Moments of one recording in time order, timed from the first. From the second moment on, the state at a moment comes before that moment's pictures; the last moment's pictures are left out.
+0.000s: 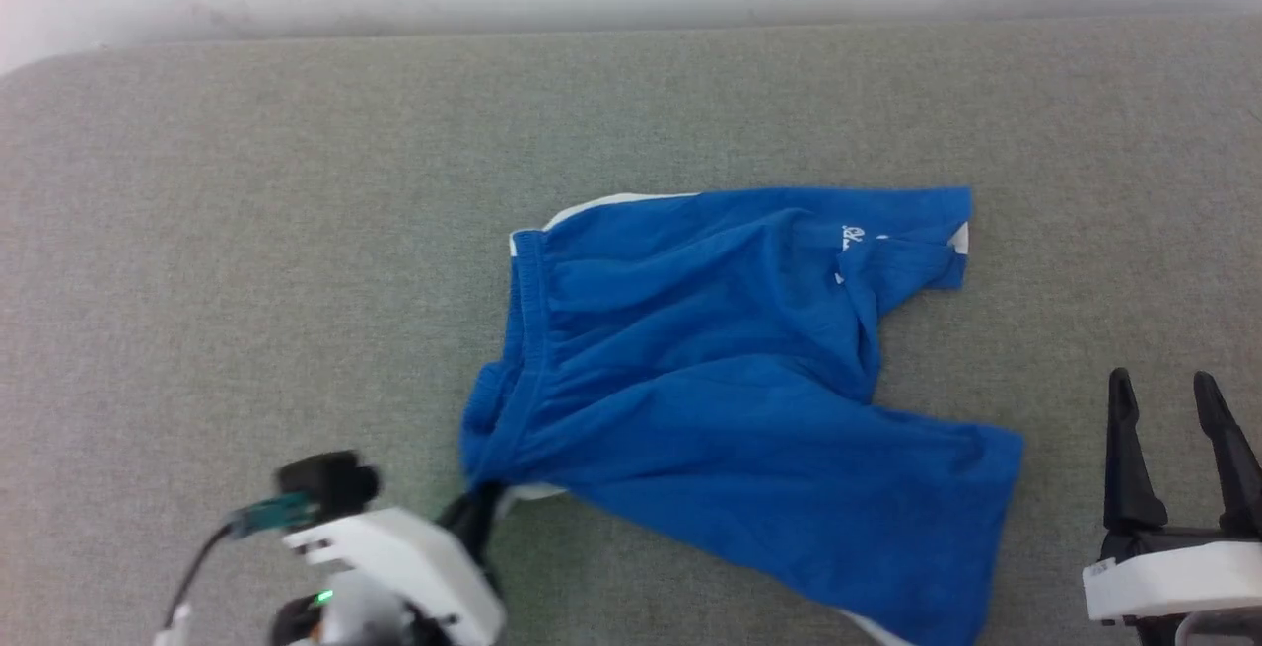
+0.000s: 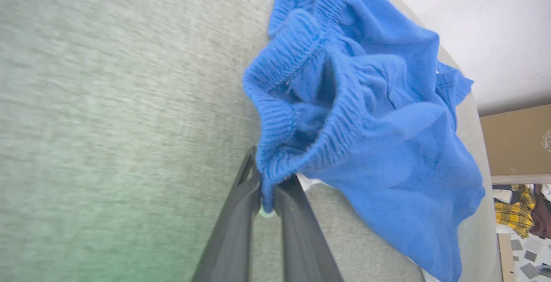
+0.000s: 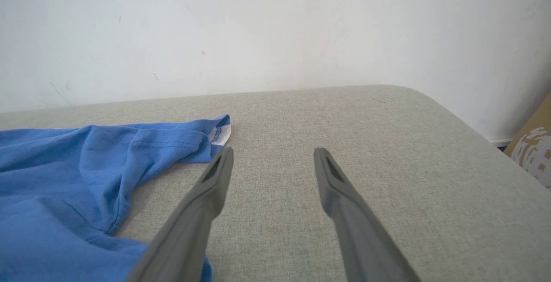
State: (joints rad) left arm 0.00 0.22 -0.31 -0.06 -0.82 0.21 0.28; right arm 0.09 -0.05 -0.21 -0.03 0.13 0.13 -0.22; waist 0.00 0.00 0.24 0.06
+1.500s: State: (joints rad) left arm 0.04 0.23 -0.29 -0.08 -0.85 0.20 0.25; right arm 0.33 -0.06 0.07 -0.21 0.37 0.13 0.51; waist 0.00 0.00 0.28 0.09
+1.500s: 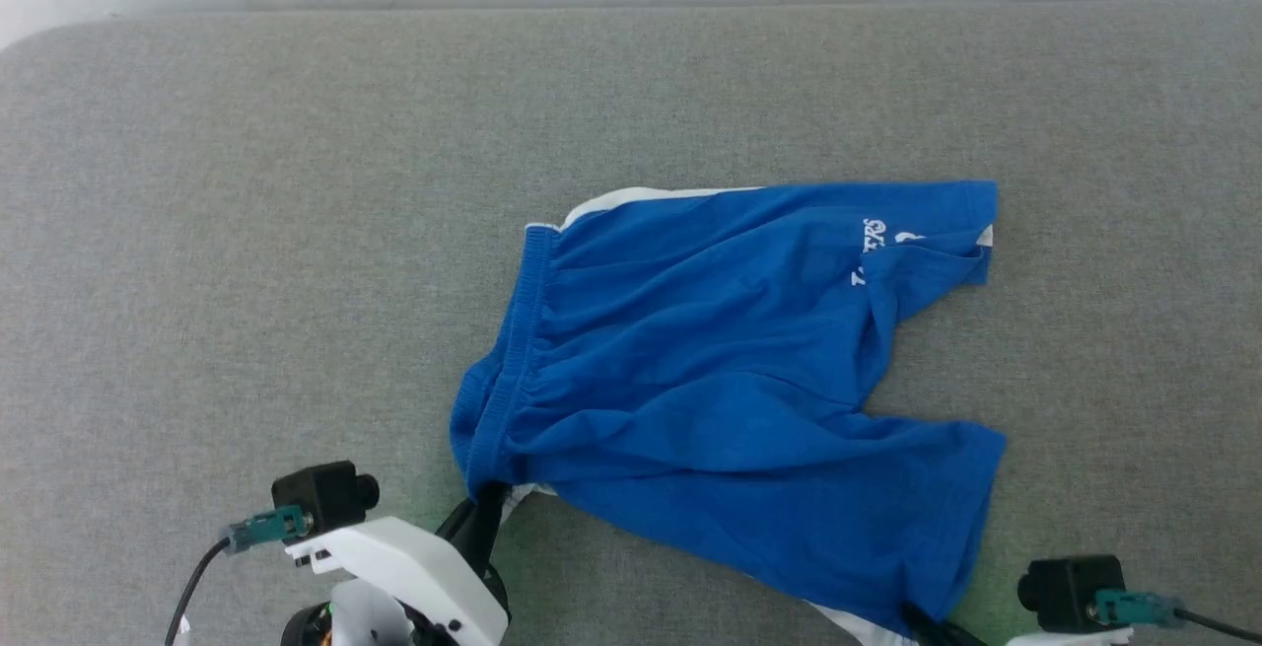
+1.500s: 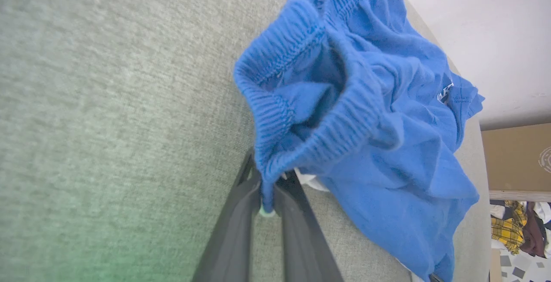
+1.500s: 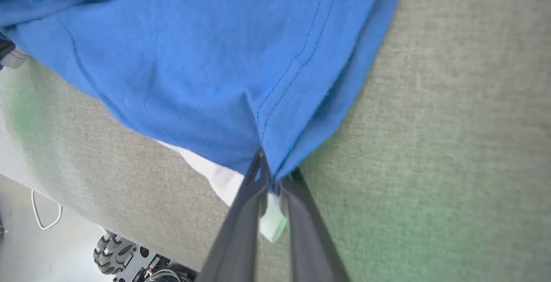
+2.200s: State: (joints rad) left arm -0.16 0.26 -0.22 -0.29 -0.94 0.21 0.35; right arm -0.17 -0.05 -0.05 -0.40 0.36 0.13 0.39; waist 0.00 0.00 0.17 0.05
